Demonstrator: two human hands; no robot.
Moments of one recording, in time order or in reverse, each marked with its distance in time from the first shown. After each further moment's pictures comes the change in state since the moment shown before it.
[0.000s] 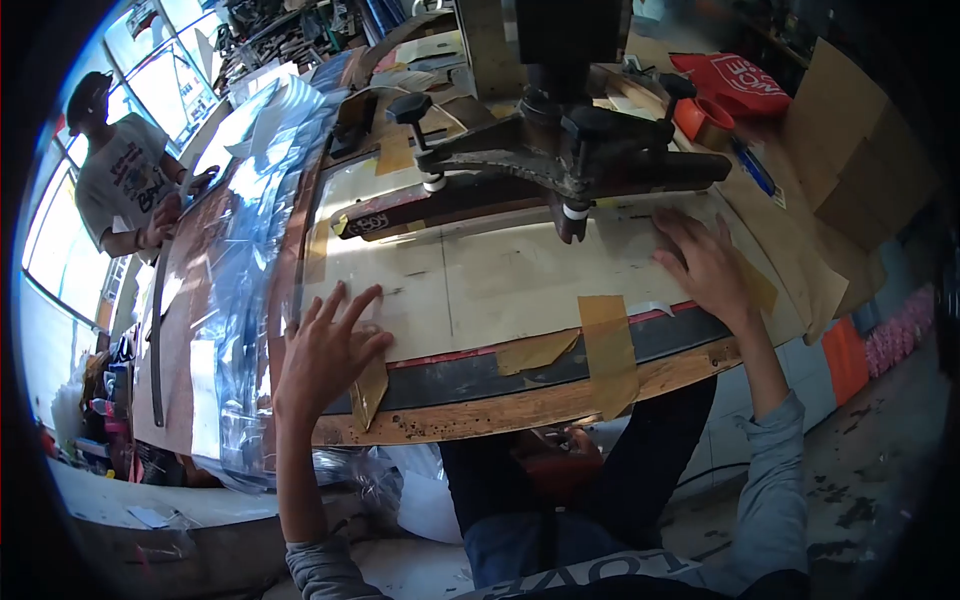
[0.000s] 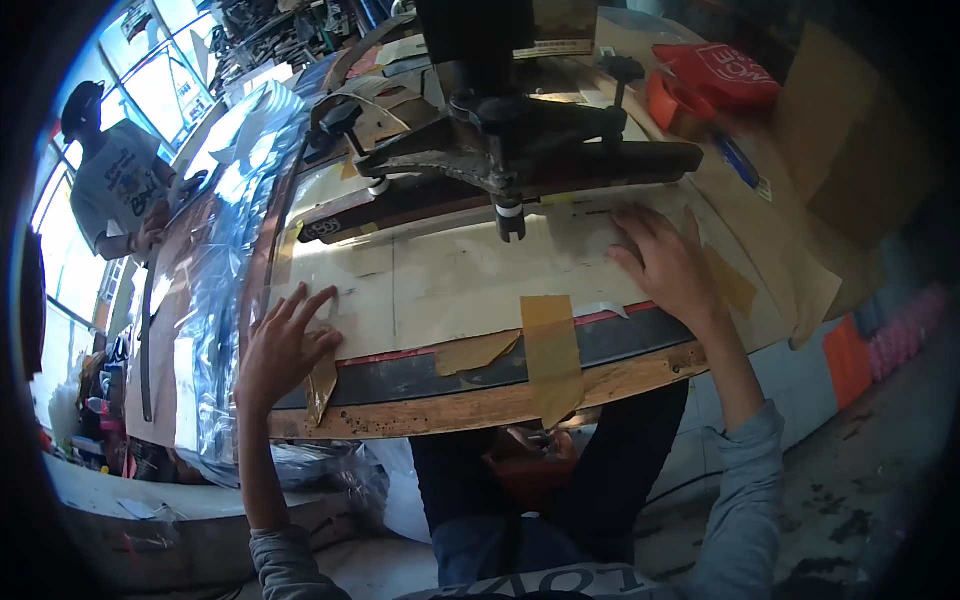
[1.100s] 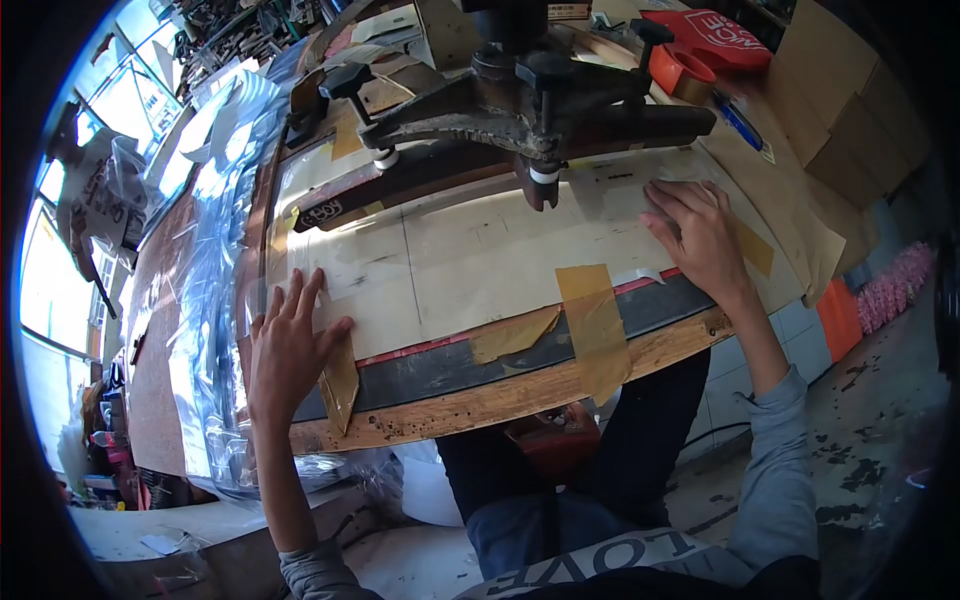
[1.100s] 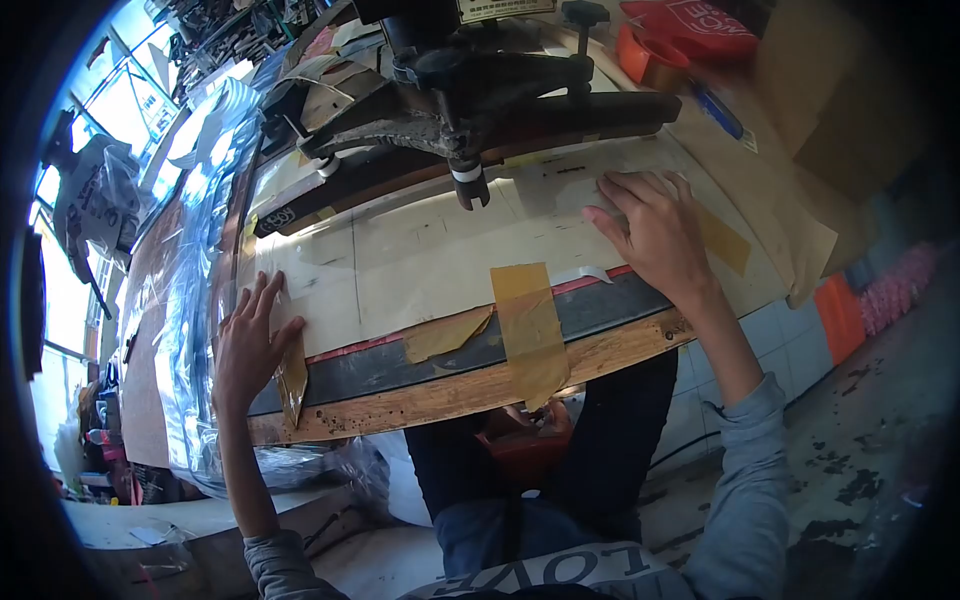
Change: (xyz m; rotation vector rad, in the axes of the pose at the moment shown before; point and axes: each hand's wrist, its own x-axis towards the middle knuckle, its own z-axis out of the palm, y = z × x) left_hand 0.011 -0.003 0.007 0.088 -0.029 -0.088; right_hand -0.009 -0.006 0.002 -0.054 0.175 -0.032
